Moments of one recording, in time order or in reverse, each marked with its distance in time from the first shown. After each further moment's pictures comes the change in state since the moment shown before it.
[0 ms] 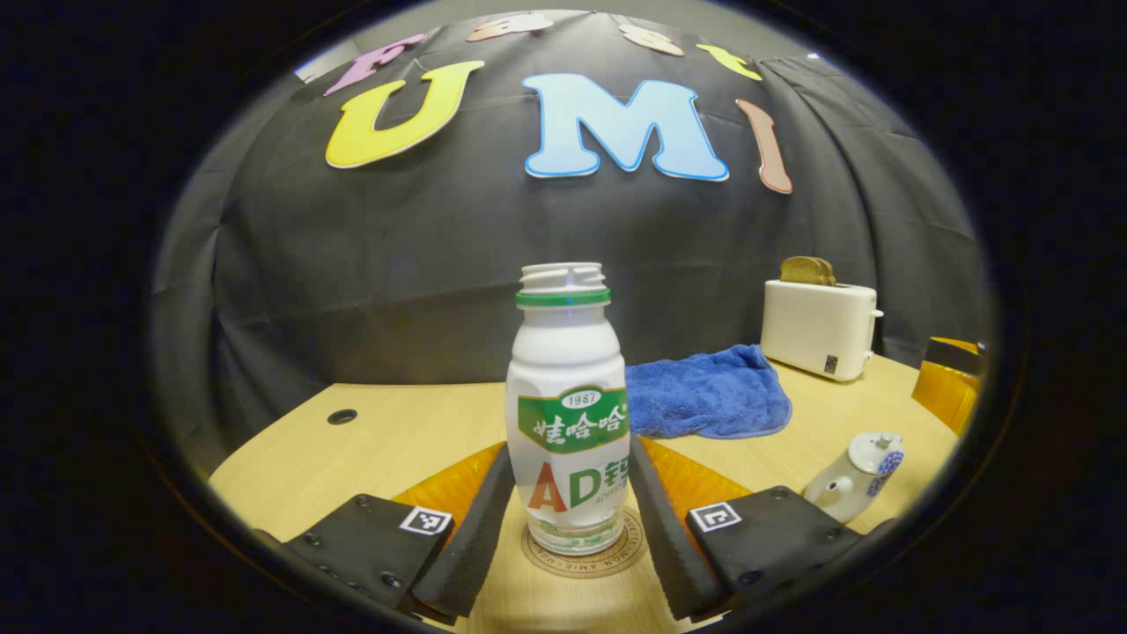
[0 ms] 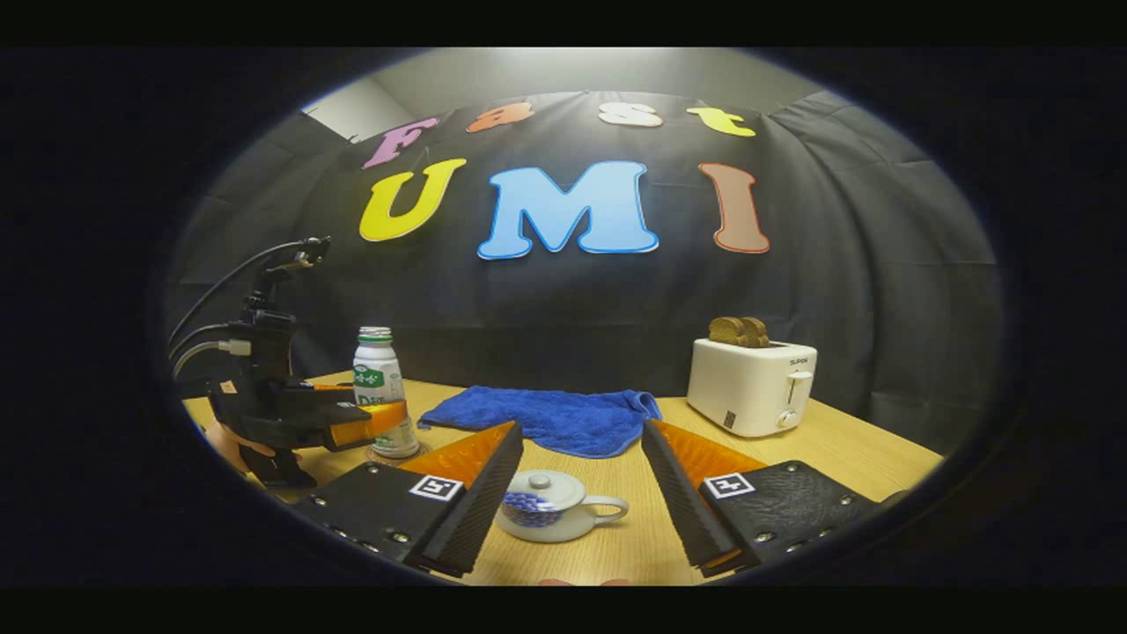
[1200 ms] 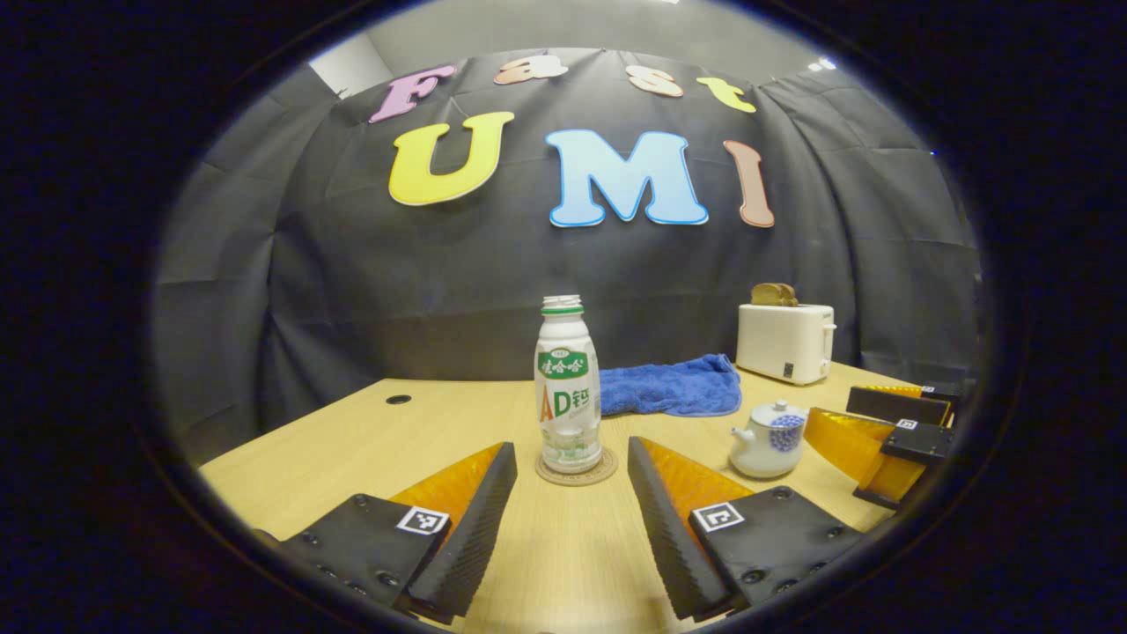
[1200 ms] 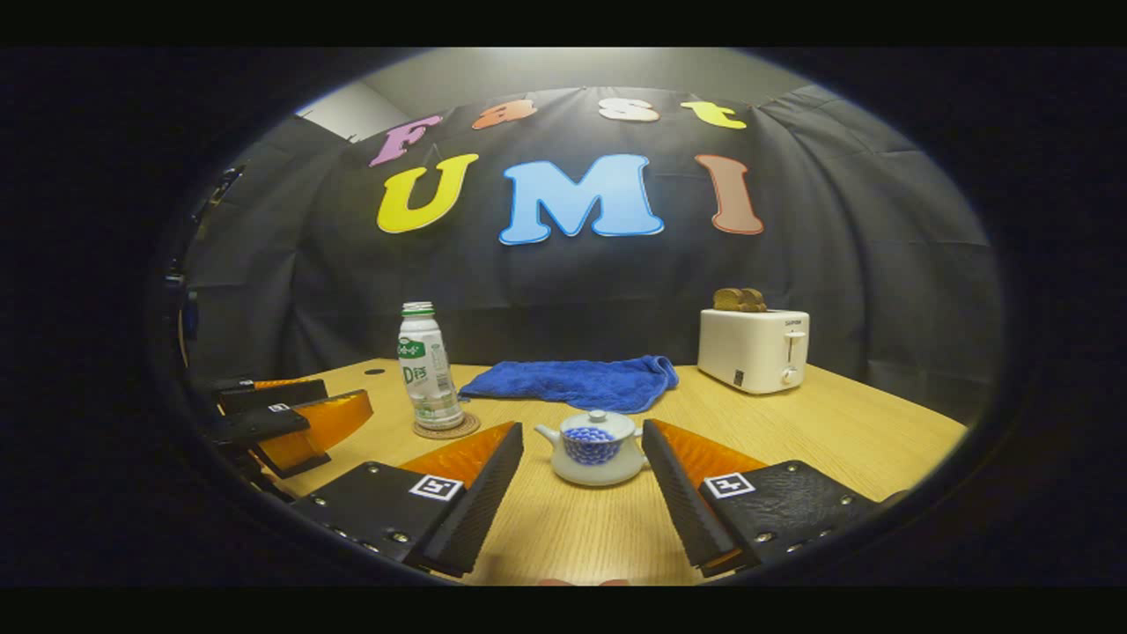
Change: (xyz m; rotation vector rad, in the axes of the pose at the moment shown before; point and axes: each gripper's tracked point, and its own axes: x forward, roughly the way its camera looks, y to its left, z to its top) left arm -0.169 -0.016 -0.019 -0.030 -0.111 0.070; right arm -0.070 0.041 -0.041 0.041 0.066 0.001
